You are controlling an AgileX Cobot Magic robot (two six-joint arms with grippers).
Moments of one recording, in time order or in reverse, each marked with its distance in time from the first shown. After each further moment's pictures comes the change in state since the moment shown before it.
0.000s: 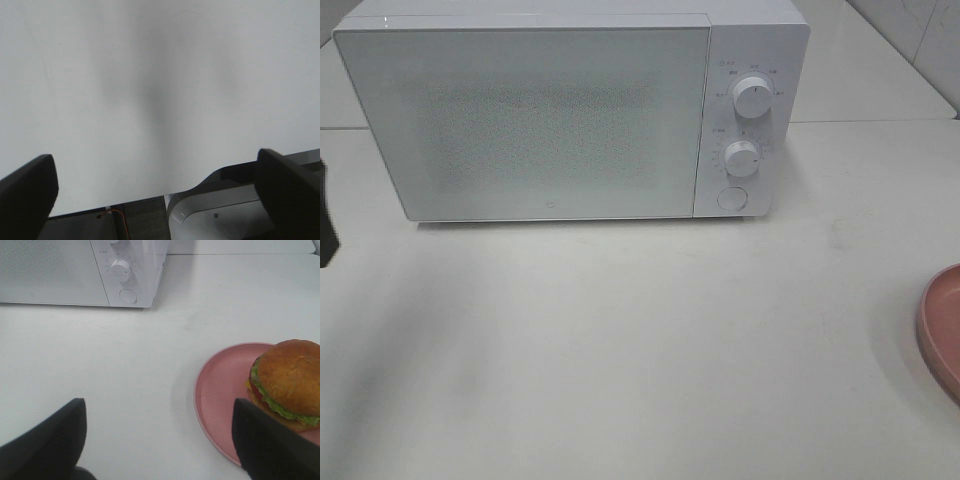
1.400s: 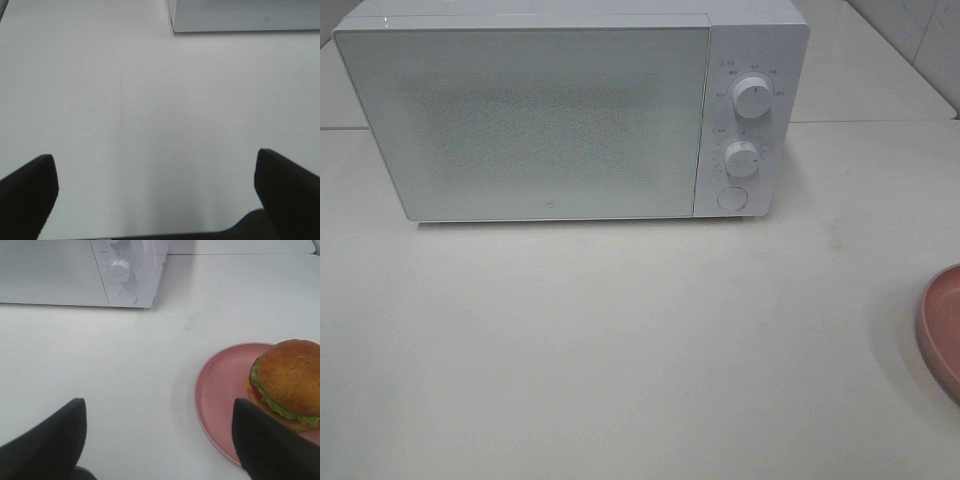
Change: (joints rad) left arm 0.157 -1.147 0.493 0.060 -0.083 0.008; right arm 0.000 0.000 0.000 0.000 0.000 0.000
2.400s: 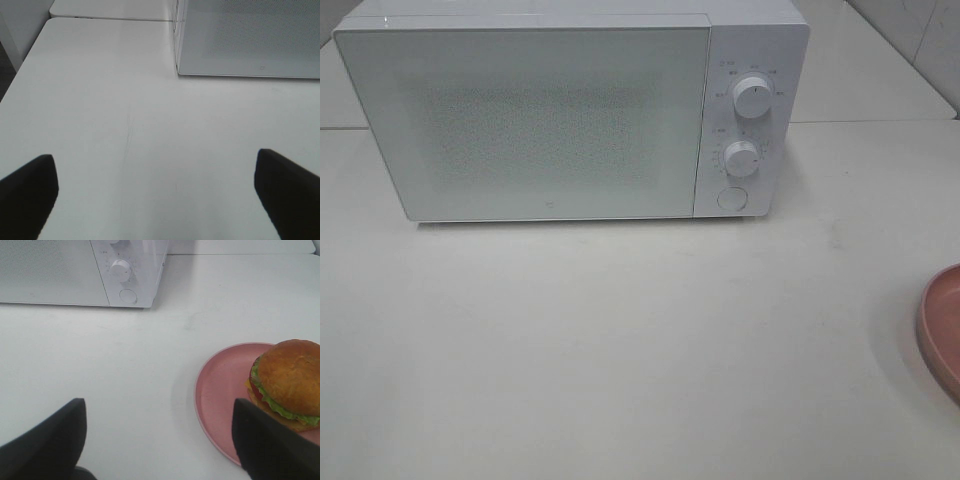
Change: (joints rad) left arm 0.063 -0.172 0.000 -0.021 0.001 0.002; right arm 0.000 0.000 0.000 0.000 0.000 0.000
